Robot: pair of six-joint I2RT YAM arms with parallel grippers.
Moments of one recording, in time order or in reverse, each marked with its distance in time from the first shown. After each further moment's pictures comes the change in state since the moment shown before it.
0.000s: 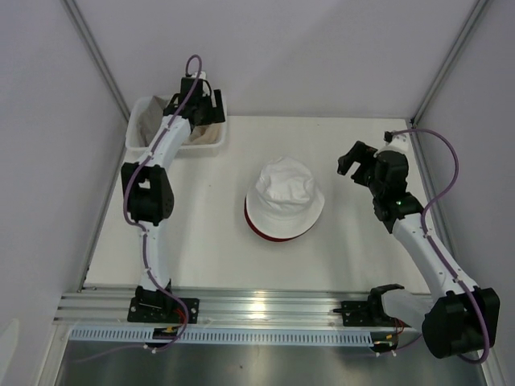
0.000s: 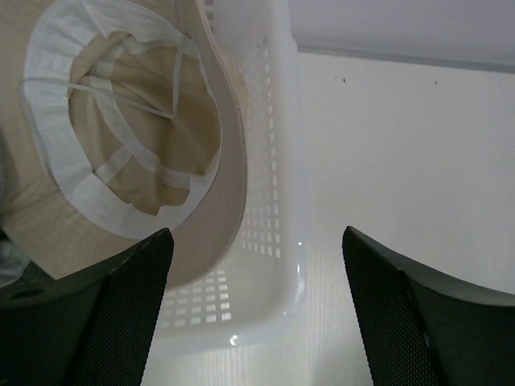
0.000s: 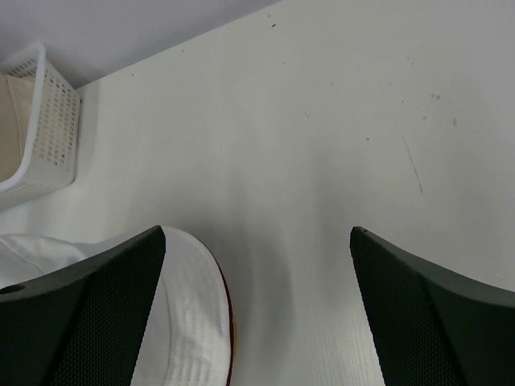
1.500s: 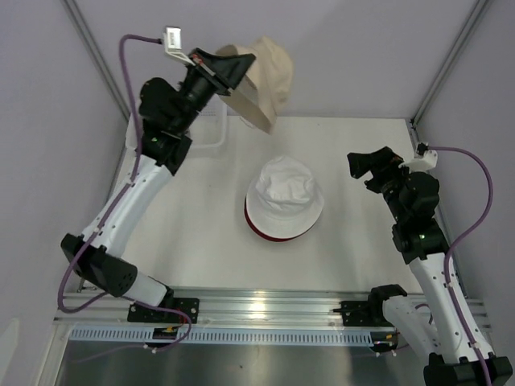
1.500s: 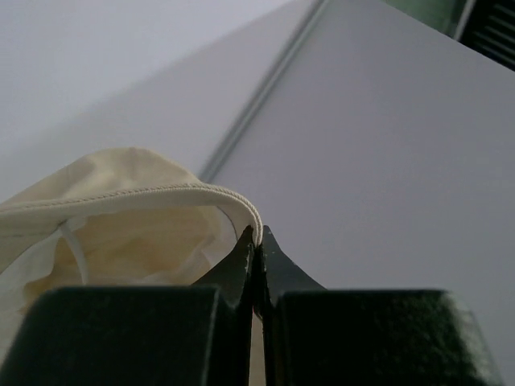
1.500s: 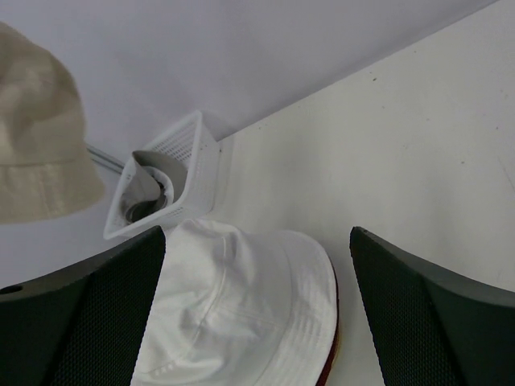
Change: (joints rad) left arm -0.243 -0.690 -0.374 0.753 0.306 -0.562; right arm -0.042 -0.311 -0.021 -0.019 -0.129 0.190
